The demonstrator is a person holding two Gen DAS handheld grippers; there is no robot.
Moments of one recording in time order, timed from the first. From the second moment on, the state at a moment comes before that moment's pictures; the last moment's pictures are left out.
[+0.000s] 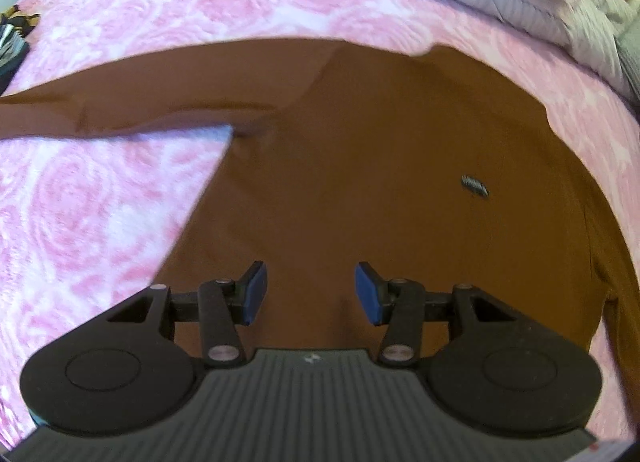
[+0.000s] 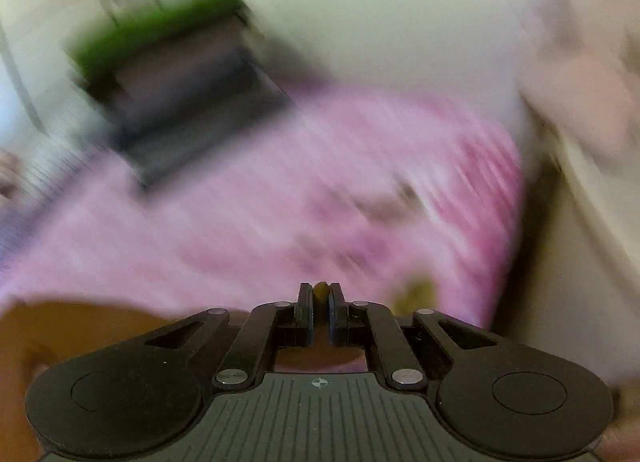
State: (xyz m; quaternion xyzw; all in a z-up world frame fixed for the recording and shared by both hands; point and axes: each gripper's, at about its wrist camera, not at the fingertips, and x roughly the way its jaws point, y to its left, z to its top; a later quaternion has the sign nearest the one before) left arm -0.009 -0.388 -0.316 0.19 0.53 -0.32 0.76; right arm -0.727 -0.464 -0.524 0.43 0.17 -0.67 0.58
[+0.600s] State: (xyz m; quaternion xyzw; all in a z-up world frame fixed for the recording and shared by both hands) left arm -0.028 -0.390 -0.315 0.20 0.54 -0.34 0.74; right arm -0.797 -0.495 -0.510 0.60 0.10 -0.60 0.52
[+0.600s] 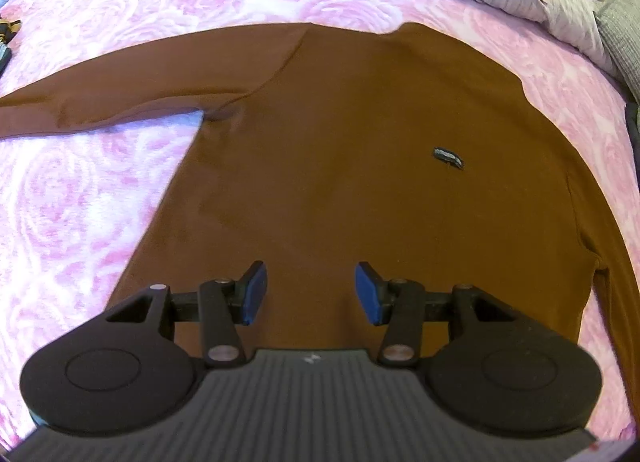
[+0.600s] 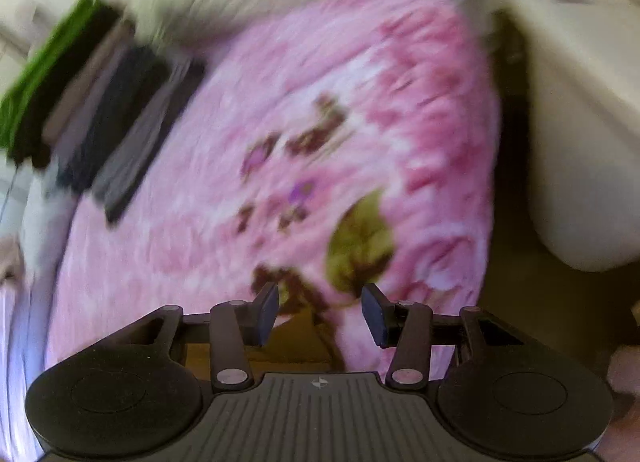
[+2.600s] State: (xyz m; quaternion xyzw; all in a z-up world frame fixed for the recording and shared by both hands) left arm 0.002 -0.144 -0.312 0.41 0.55 -0.45 0.58; right arm -0.410 -0.190 -0.445 0.47 0.48 -0.45 0.59
